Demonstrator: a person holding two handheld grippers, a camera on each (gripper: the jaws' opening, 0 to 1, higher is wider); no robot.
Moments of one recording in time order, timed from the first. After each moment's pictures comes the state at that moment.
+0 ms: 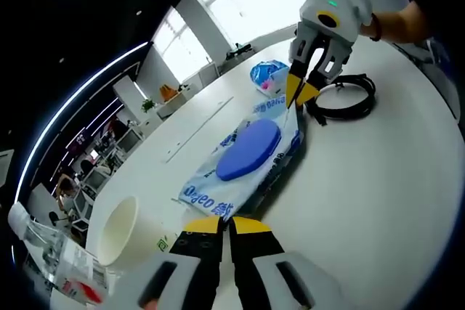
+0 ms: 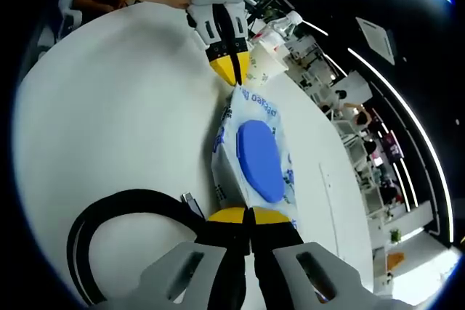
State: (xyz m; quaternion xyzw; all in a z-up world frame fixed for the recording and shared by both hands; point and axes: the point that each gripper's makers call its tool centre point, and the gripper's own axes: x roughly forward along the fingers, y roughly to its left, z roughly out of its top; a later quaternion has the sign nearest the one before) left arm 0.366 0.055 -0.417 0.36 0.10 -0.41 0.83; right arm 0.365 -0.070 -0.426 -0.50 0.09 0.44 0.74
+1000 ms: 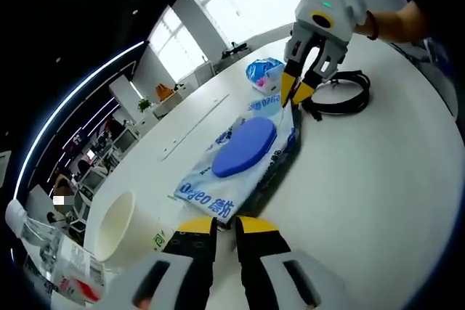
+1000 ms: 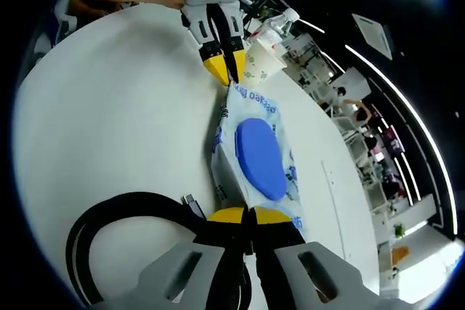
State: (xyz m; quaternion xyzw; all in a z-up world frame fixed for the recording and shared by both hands) left arm 0.361 0.057 -0.423 0.37 0.11 -0.42 0.82; right arm 0.366 -0.072 -0.431 -0.48 0.10 0.43 0.75
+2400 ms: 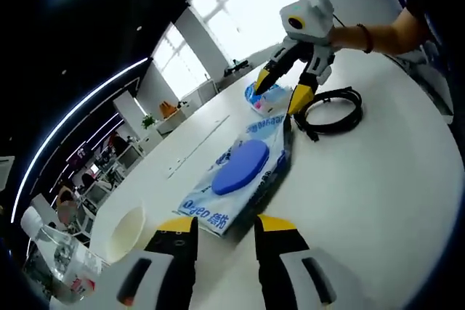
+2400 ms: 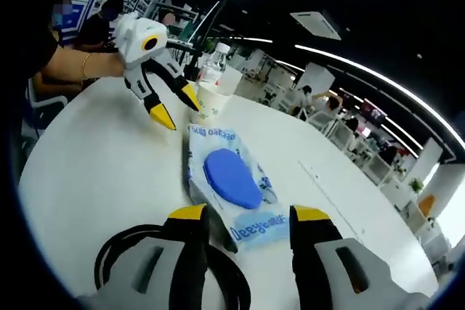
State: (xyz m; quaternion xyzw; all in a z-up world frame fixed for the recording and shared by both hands) left arm 0.340 0.048 -0.401 0.35 0.05 -0.43 0.83; right arm 0.369 -0.089 -0.385 -0.30 0.08 0.41 0.85
